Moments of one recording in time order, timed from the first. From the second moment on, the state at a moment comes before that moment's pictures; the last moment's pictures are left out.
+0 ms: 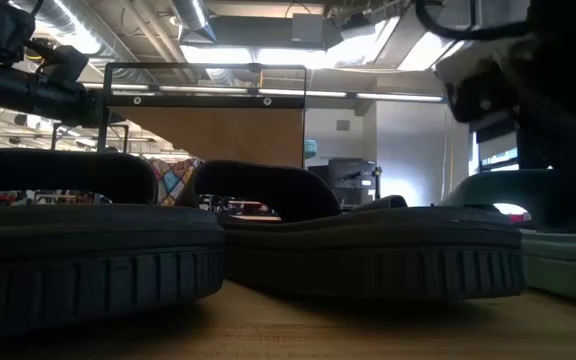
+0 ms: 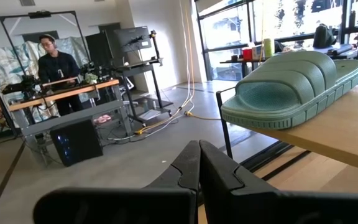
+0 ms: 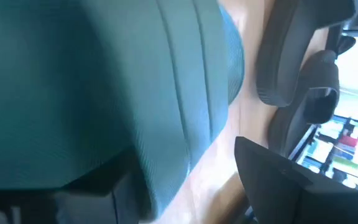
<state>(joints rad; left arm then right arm) 0.84 0.01 0.02 0.03 -0.23 0.18 0.64 2.21 1.60 -1.56 0.42 1.02</state>
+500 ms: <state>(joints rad) 0.84 0.01 0.02 0.02 -0.23 0.18 0.64 2.21 1.58 -1.49 0.42 0.97</state>
